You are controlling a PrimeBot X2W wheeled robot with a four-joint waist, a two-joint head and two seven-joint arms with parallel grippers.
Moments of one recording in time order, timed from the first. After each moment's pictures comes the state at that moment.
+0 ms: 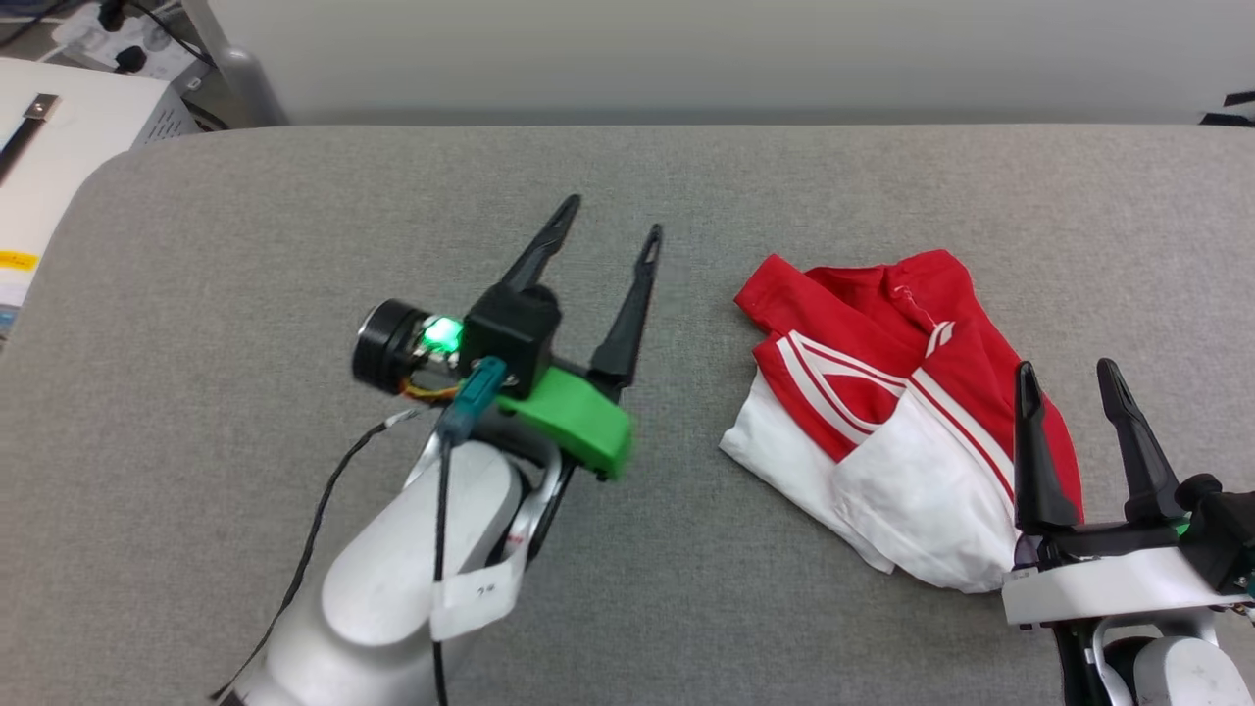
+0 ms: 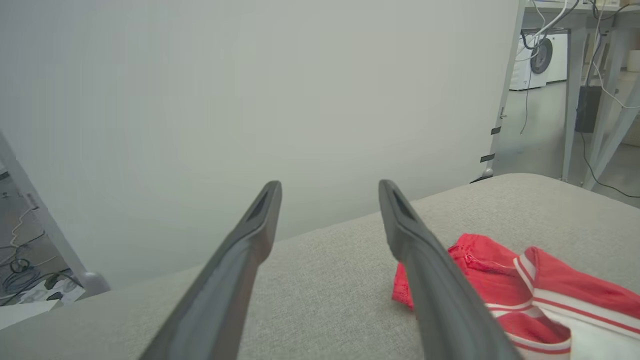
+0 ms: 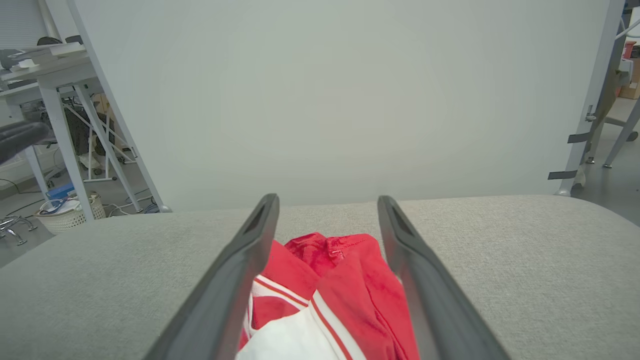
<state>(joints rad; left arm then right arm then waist) -0.62 0.24 -0.71 0.28 -0.44 0.19 -0.26 -0.02 -0.05 -0.03 -0.08 0.20 0.13 -0.26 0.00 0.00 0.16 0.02</state>
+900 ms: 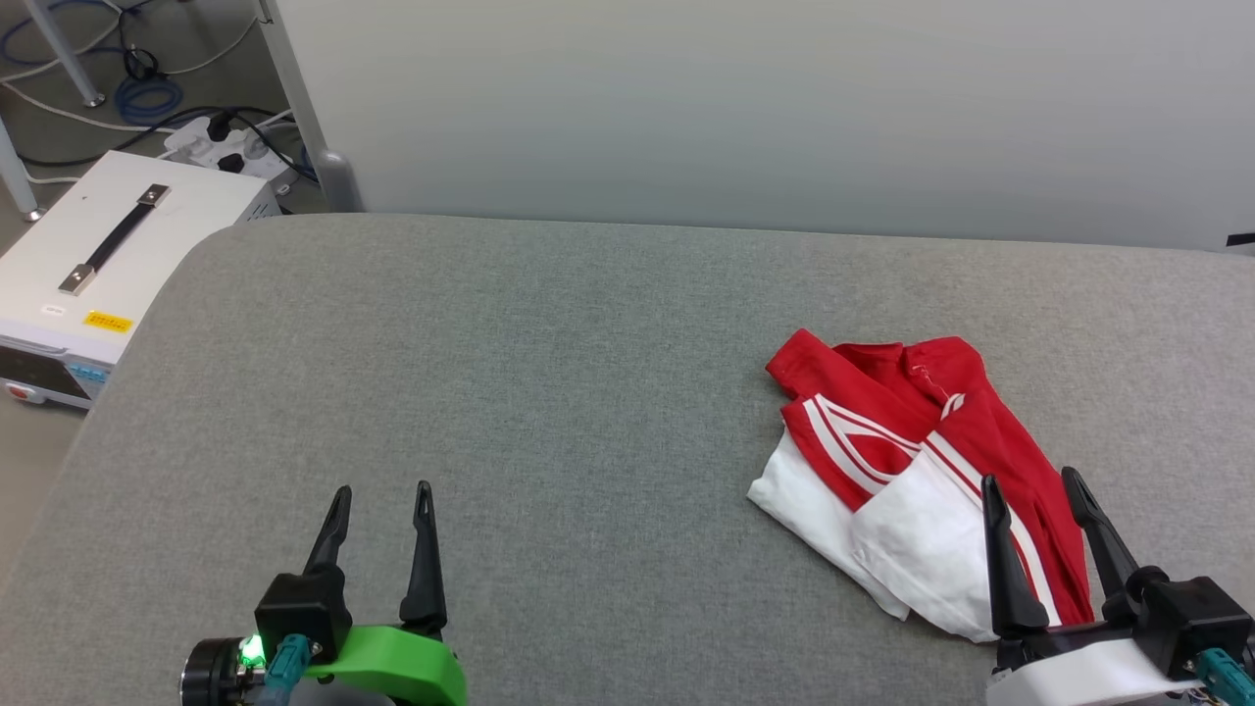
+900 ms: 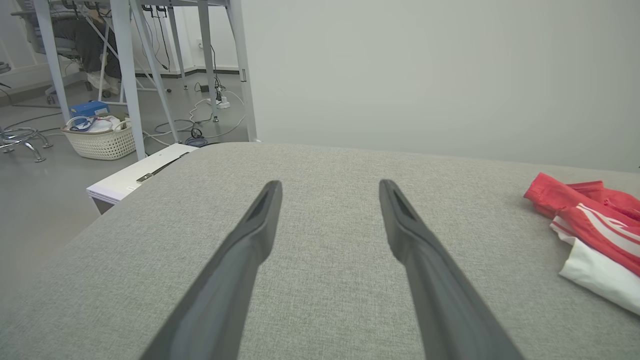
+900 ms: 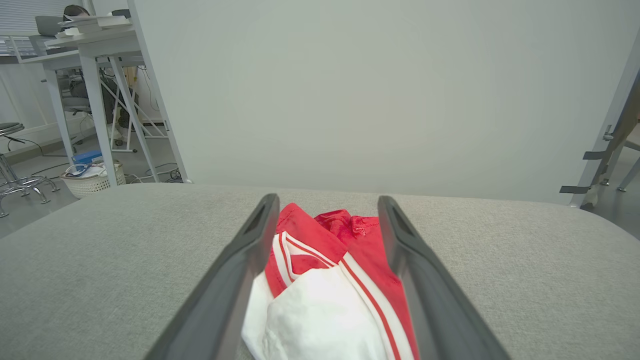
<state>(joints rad) 0.04 0.13 -0.13 0.11 -0.19 0.10 -0.26 0.13 -0.05 0.00 -0.05 0.13 0.13 -0.26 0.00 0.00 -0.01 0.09</state>
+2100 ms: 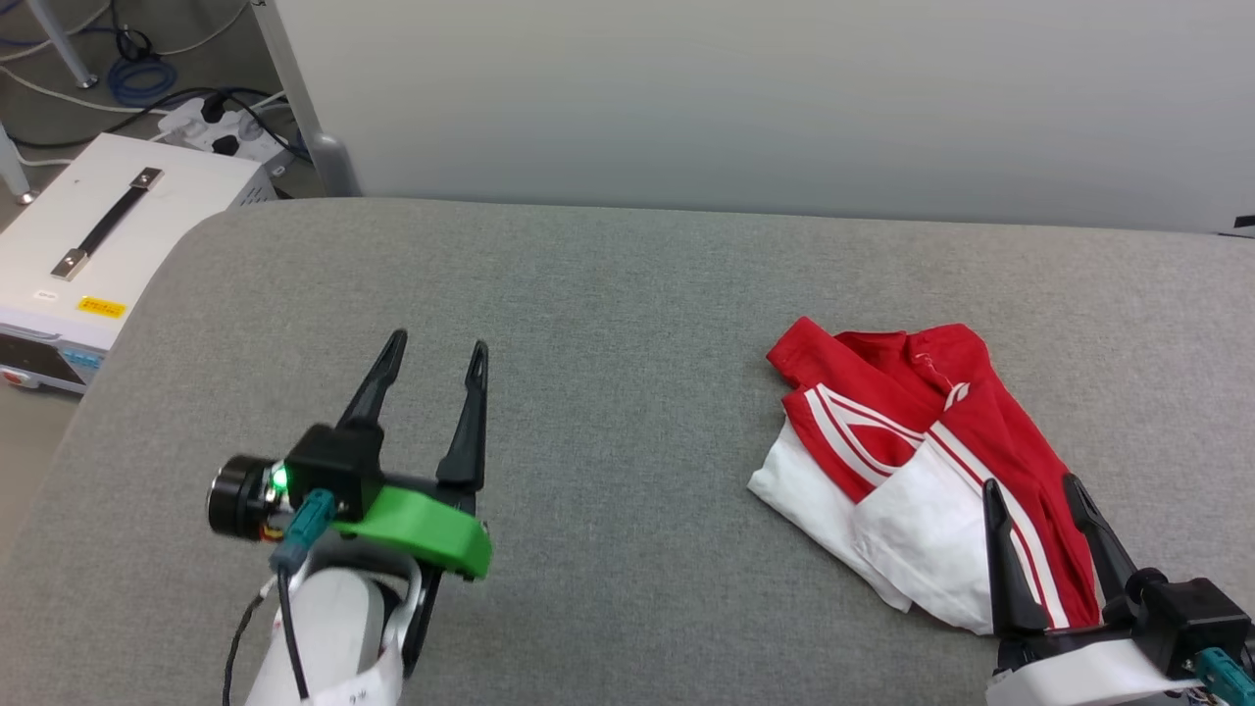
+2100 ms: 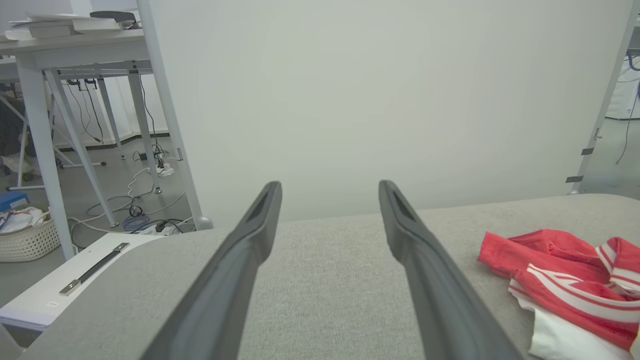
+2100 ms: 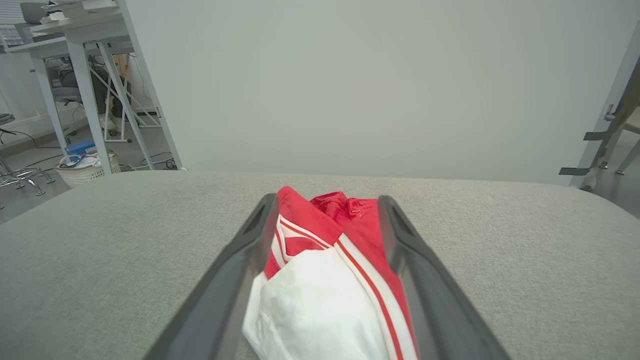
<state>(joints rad) -0.19 0.09 -0.10 0.17 -0.10 -0.11 -0.26 0.13 -0.05 -0.01 -0.03 0.13 0.13 -0.26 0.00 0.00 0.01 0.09</state>
